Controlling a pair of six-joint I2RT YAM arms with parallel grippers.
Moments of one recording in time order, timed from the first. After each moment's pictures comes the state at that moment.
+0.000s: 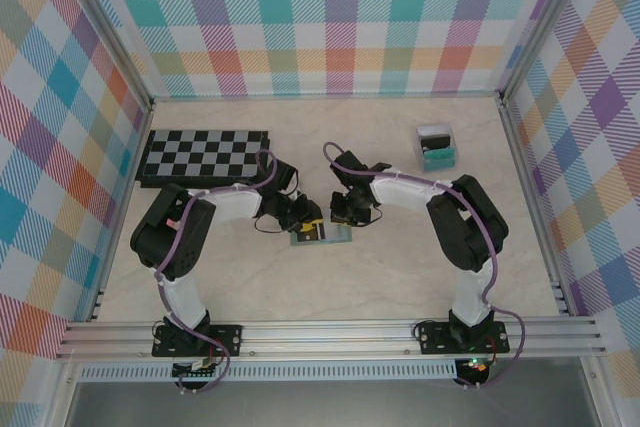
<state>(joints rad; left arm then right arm) -0.51 1.82 0.97 -0.23 0.56 -0.92 0.68 1.91 1.25 -0.62 -0.21 0.79</state>
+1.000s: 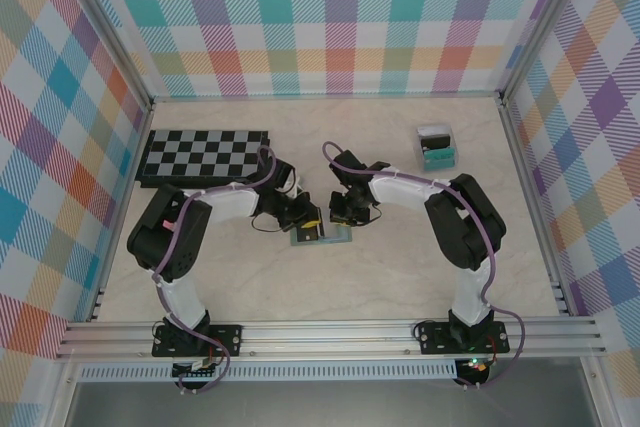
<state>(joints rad) -0.49 1.79 0.97 -0.24 0.61 -0.79 0.68 1.93 1.26 -0.63 -0.22 0.80</state>
